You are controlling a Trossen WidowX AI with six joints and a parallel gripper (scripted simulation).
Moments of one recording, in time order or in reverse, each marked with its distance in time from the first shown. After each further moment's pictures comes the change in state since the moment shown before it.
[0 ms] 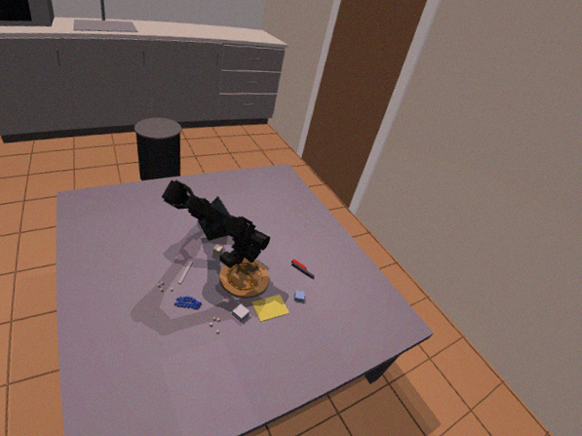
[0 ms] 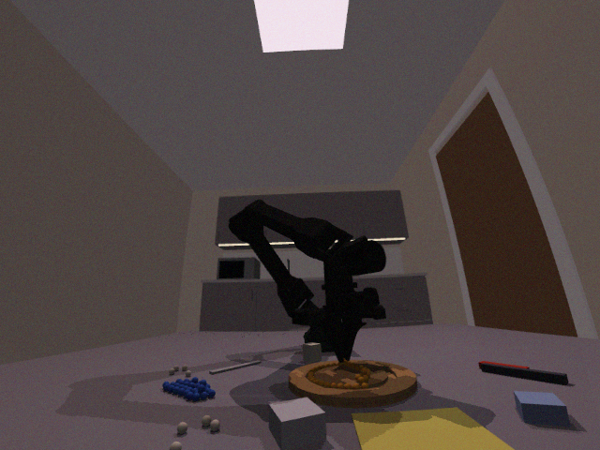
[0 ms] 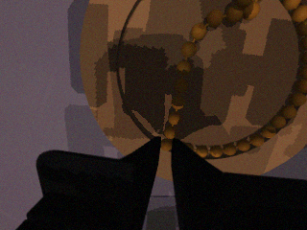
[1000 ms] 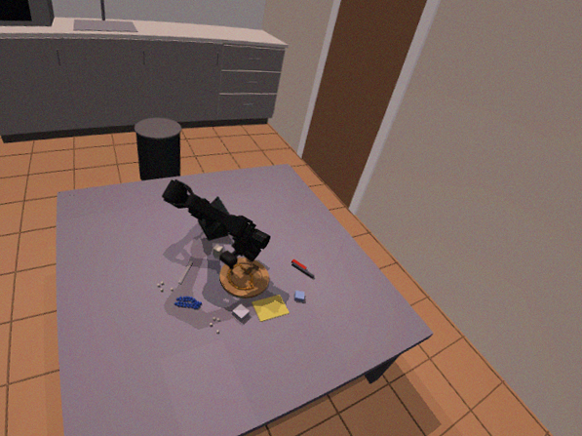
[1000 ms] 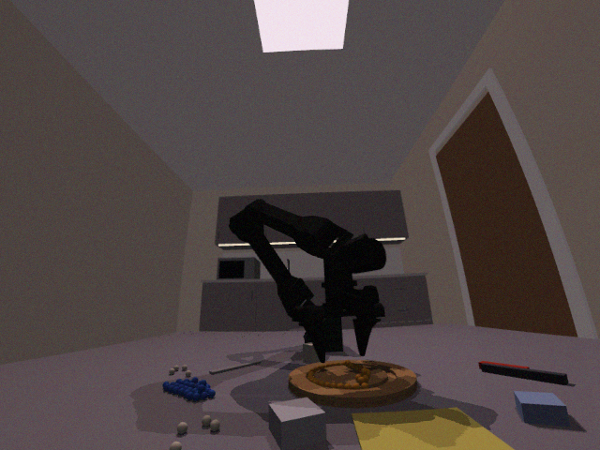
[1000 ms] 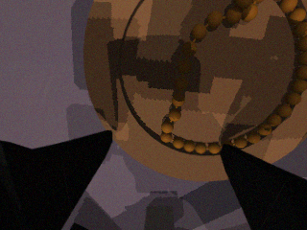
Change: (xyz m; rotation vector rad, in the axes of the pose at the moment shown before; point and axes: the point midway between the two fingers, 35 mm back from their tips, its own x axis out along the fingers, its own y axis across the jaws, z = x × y) arm -0.004 0.000 -0.001 -0.015 0.003 -0.005
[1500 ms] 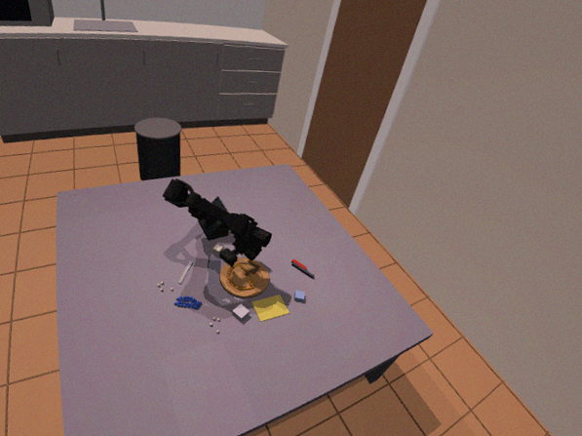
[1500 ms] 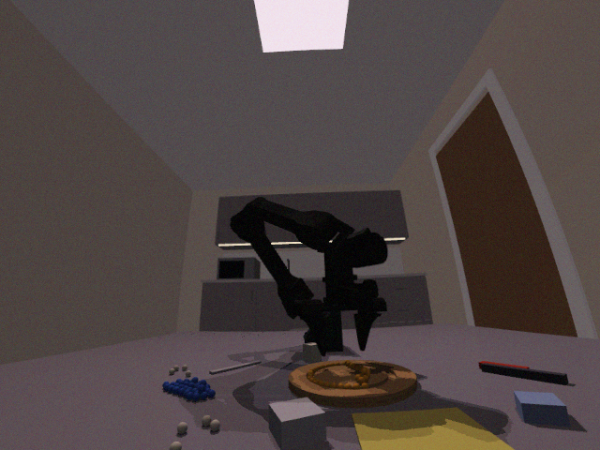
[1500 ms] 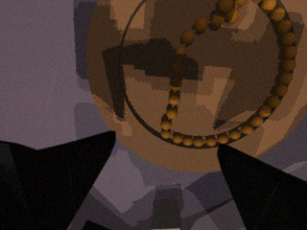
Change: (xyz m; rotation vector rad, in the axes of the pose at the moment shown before) arm -0.011 0.000 0.003 0.071 0.008 0.001
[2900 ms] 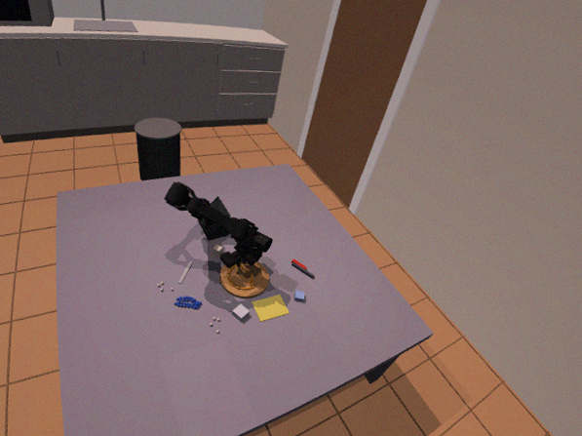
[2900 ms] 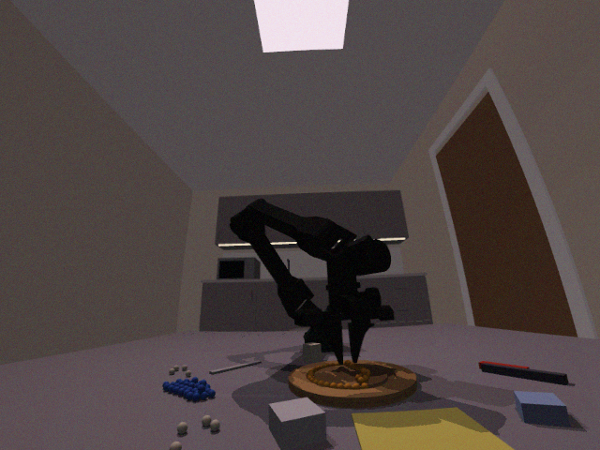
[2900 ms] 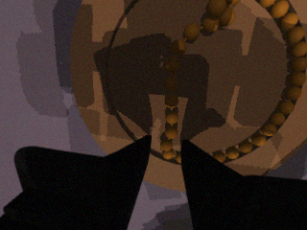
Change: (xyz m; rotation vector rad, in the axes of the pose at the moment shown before) arm 0.017 0.001 0.010 0.119 -0.010 0.007
